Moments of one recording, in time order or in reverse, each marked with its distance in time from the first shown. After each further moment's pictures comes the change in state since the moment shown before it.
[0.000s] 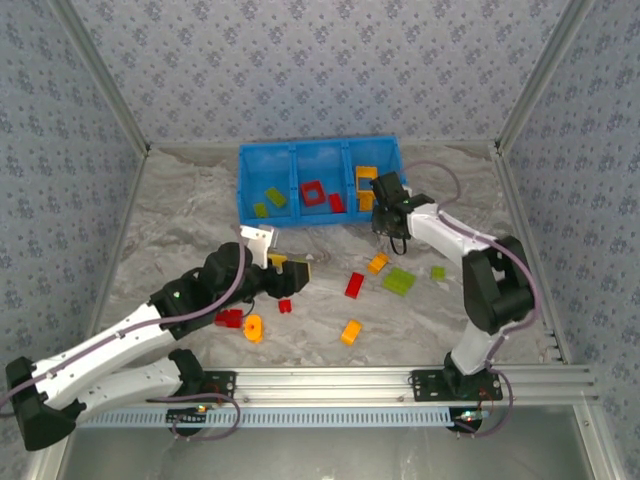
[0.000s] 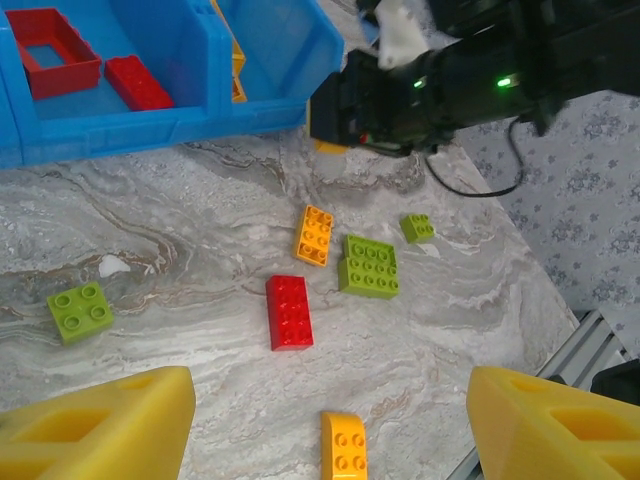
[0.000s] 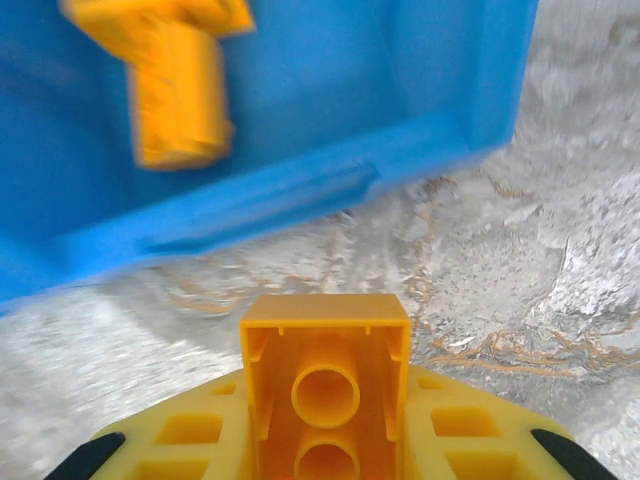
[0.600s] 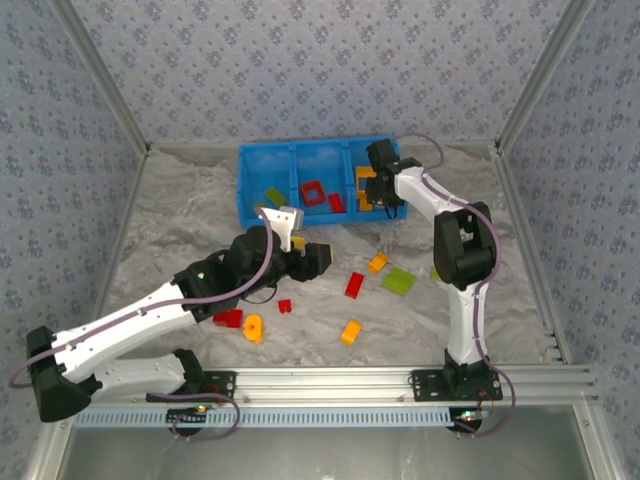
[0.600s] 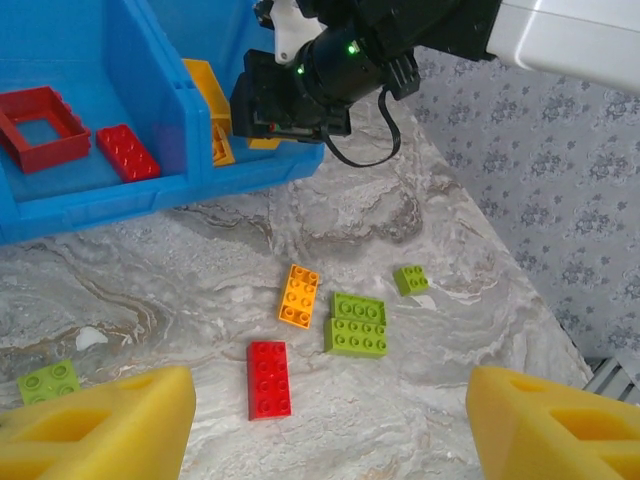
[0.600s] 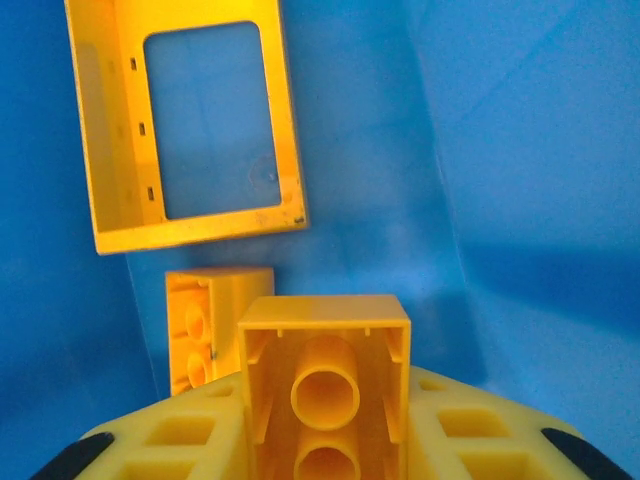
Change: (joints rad) left arm -0.085 0.202 0.204 0.003 -0.149 0.000; right arm -0.095 0.433 0.512 -0.158 -0.064 -0.159
